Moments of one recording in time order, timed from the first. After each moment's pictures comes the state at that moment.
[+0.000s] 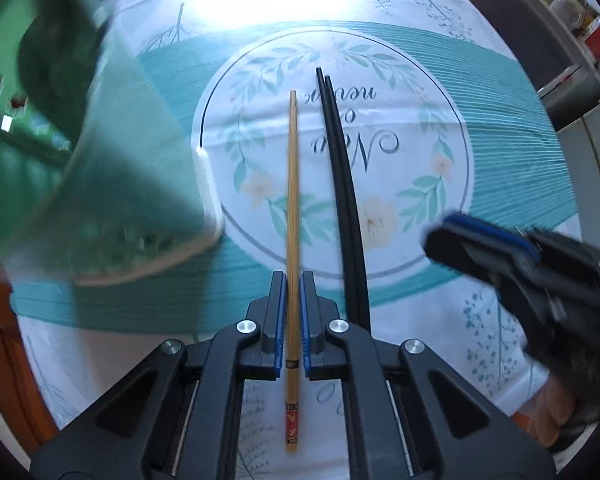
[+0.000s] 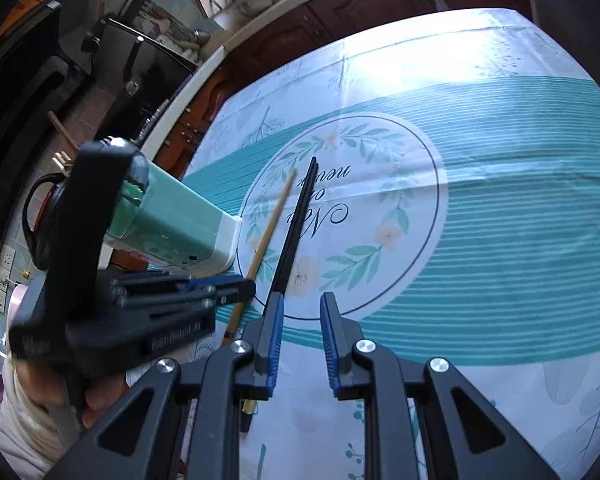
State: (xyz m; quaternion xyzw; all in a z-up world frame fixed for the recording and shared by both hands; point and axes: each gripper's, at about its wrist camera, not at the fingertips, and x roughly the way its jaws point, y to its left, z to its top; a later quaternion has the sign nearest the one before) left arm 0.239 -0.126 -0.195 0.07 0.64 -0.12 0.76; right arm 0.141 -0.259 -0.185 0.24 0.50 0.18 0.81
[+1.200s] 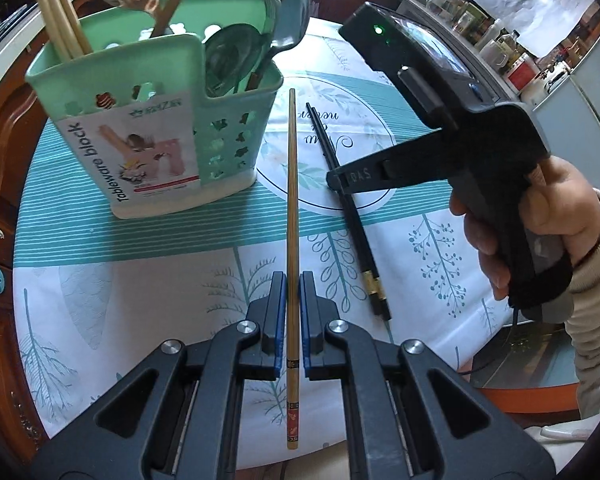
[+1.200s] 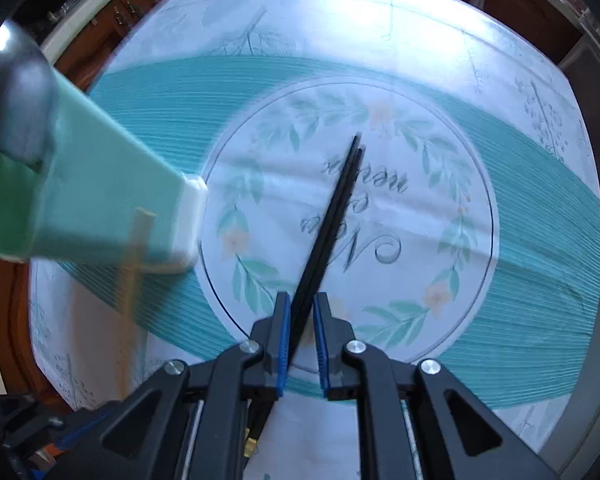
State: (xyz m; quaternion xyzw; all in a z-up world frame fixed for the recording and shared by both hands) left arm 0.127 -0.011 -0.137 -0.02 0.55 -0.22 0.80; right arm 0.243 -0.137 -0.195 0.00 0.67 0.07 0.74
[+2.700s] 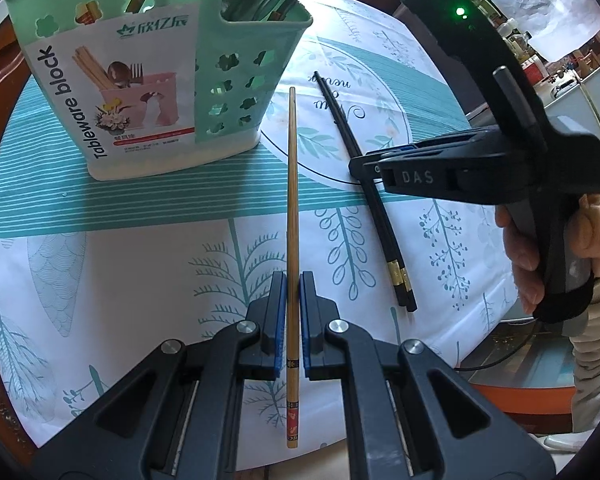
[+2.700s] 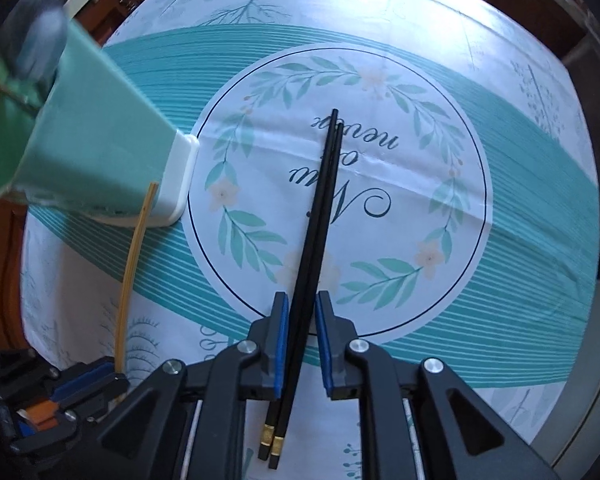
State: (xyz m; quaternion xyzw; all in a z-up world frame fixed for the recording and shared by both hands) left arm 0.140 -0.004 -0.166 -0.05 0.59 -0.22 0.77; right arm 0.207 -0.157 -0.193 -0.03 0.68 0.07 0.73
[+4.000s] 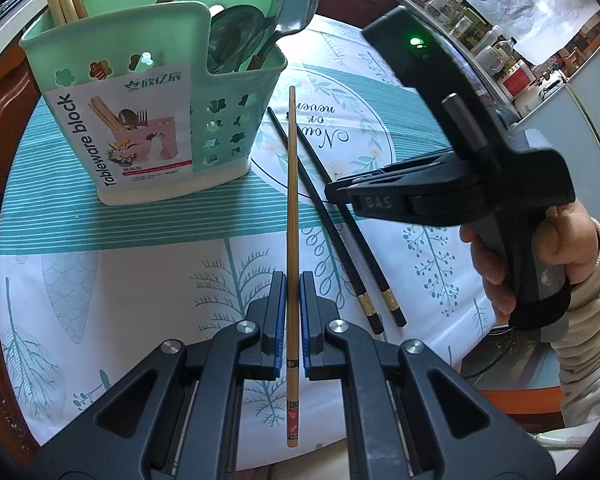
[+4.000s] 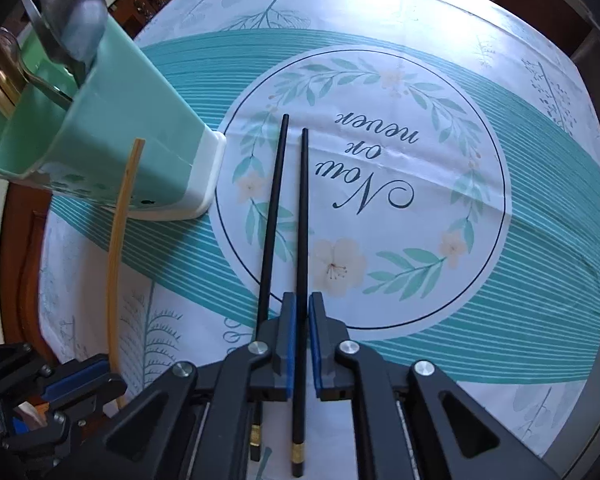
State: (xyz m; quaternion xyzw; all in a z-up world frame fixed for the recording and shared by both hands) left arm 0.130 -0.003 -0.139 -0.04 0.55 -0.23 0.80; right arm 0.188 -0.136 -0.196 0.01 0.67 0.10 0.74
